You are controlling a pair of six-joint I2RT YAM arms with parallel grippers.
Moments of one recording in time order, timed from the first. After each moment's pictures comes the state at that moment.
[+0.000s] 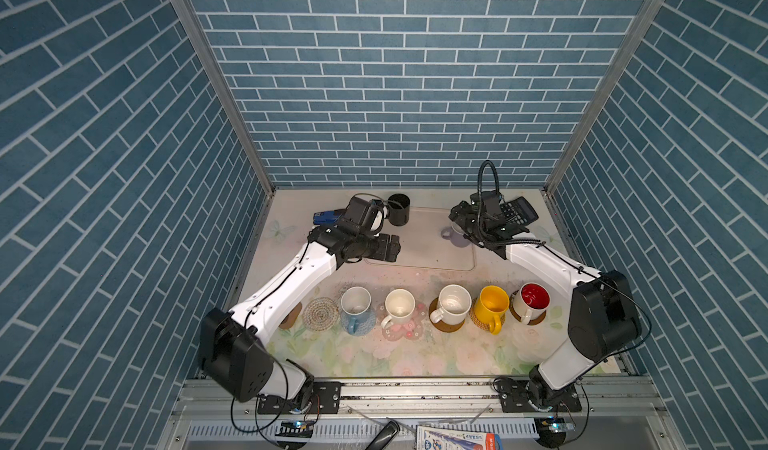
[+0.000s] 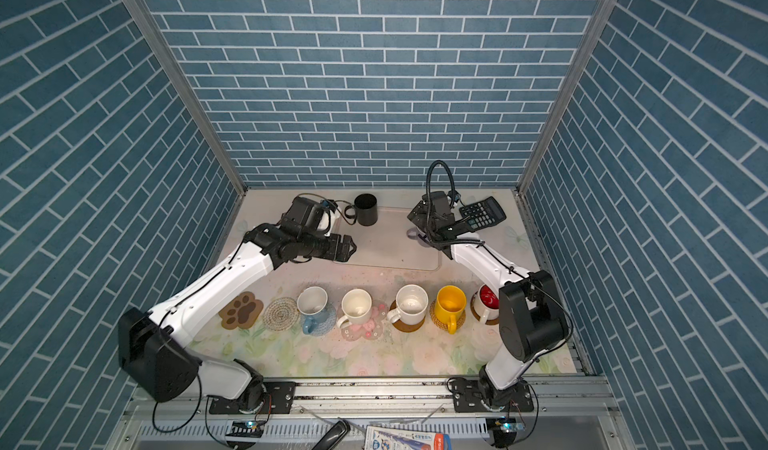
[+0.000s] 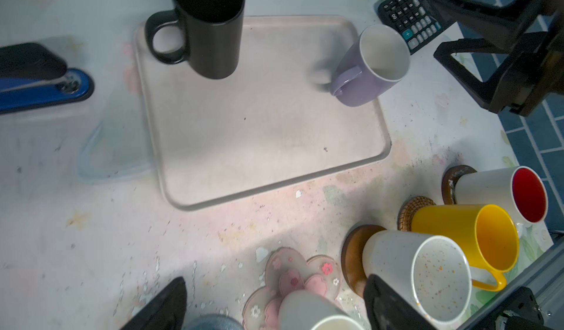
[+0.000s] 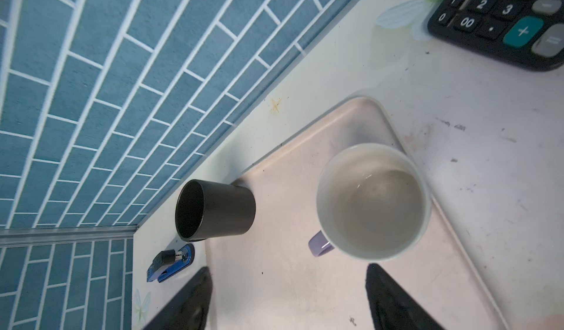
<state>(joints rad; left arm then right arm) -0.55 1.48 1.34 -0.73 0.13 -0.30 0.44 1.62 1.20 -0.18 0.11 0.93</state>
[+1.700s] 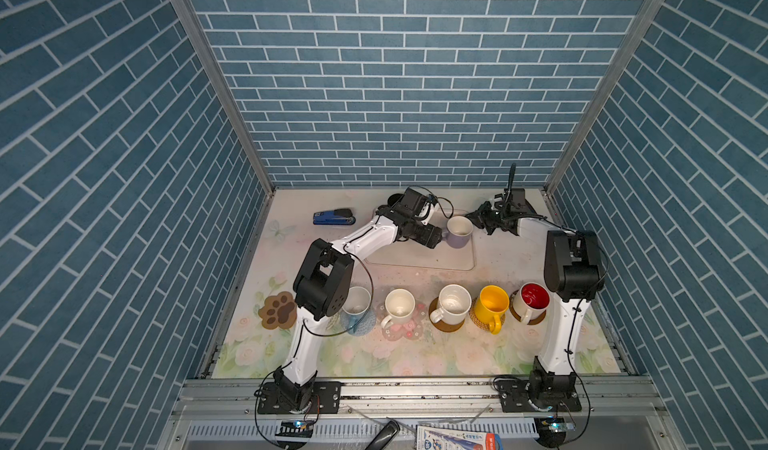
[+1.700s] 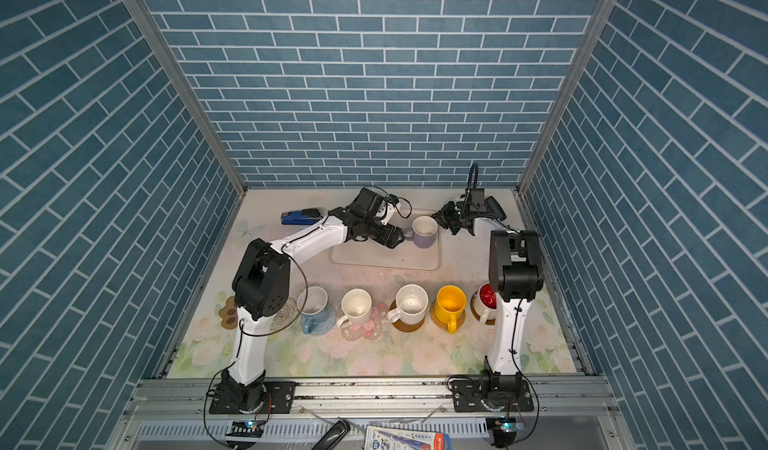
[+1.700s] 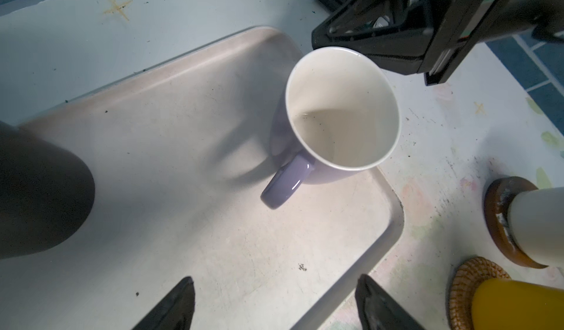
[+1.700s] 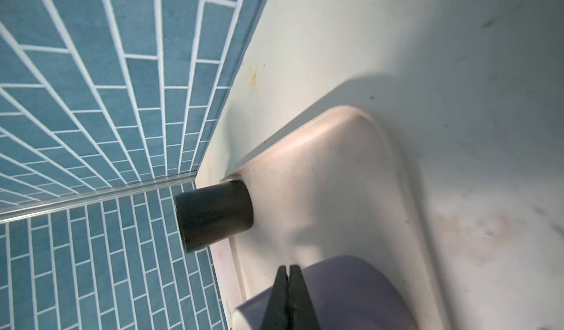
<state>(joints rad) -0.62 2.14 1.75 -0.48 0.24 -0.08 0.10 2.13 1.47 -0.08 -0.68 0.91</state>
